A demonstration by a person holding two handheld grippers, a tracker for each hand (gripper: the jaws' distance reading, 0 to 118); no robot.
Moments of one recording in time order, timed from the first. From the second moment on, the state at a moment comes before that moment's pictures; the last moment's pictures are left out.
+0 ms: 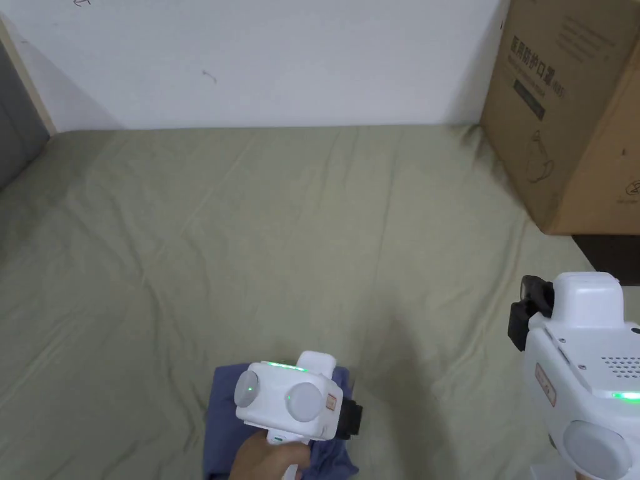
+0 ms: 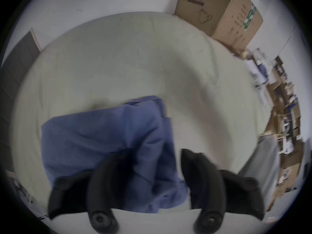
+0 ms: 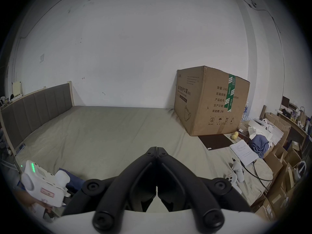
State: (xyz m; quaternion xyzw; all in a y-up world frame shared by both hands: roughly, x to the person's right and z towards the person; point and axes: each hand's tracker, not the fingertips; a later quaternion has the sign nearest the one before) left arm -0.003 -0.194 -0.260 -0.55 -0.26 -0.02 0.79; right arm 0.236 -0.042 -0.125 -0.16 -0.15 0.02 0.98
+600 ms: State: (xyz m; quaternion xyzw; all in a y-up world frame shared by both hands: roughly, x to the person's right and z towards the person) left arm -0.091 -0.144 -0.267 -0.38 -0.20 0.02 0.90; right arm 0.221 -0.035 -0.131 -0.15 -0.13 0.02 0.98
